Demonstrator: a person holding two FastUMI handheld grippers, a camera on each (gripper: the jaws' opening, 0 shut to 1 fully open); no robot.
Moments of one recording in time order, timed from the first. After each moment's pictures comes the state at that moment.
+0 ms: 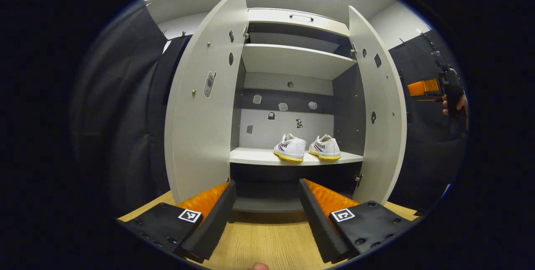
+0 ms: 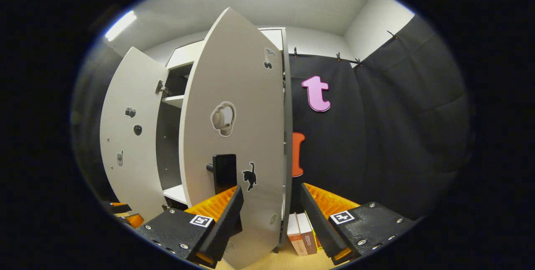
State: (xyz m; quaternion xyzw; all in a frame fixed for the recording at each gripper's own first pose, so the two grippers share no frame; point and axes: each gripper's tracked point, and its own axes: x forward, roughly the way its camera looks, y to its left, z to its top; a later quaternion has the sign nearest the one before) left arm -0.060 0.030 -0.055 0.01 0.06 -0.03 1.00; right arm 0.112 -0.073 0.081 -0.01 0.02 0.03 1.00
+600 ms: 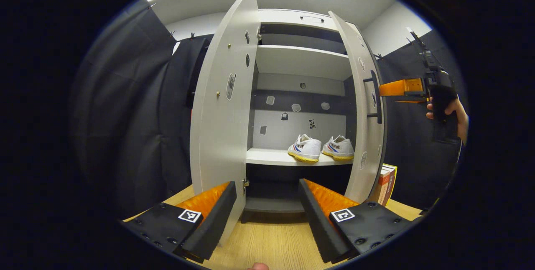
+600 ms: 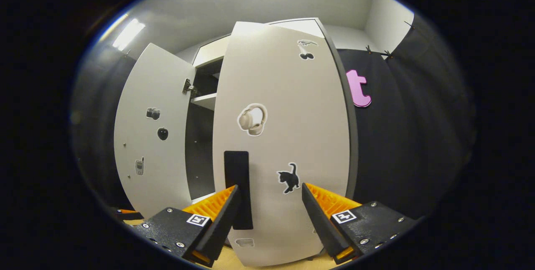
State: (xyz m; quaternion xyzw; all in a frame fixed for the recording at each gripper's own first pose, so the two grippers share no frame) left arm -0.062 0.061 -0.053 0.01 0.06 0.00 1.00; right arm 0.167 0.019 0.062 0.01 0.00 0.13 0.99
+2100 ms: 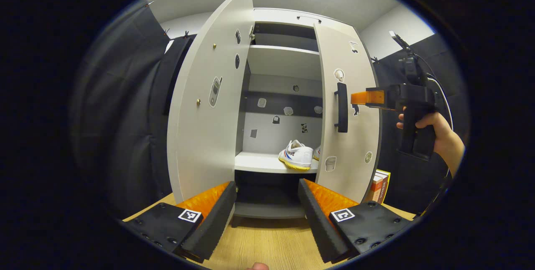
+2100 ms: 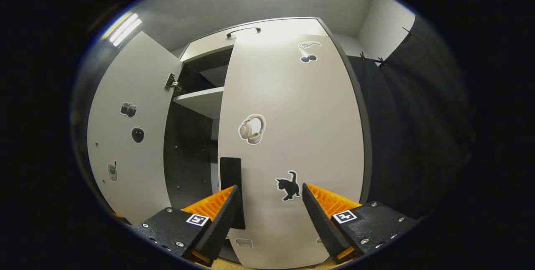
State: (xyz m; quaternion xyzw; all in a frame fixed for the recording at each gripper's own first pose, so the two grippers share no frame) left arm -0.034 0.046 -0.028 0.00 0.05 -0.03 1.00; right arm 0.184 0.018 0.059 0.01 -0.02 0.07 1.00
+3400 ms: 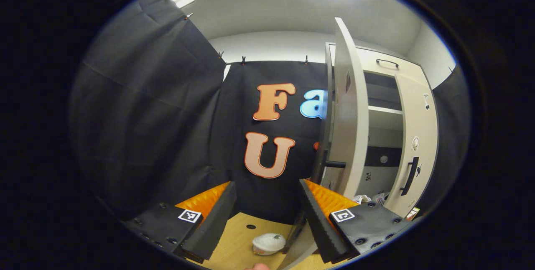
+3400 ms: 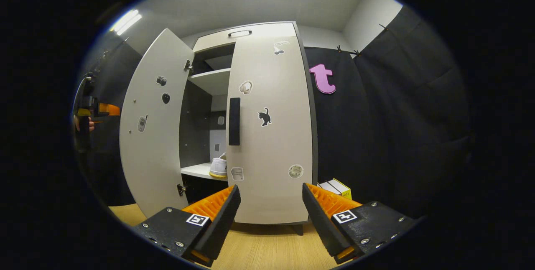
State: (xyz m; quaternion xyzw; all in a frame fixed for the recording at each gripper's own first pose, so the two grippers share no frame) left arm -0.014 0.244 0.137 -0.01 -0.02 0.15 0.99; right arm -0.005 -0.028 -0.051 0.00 0.02 0.04 1.00
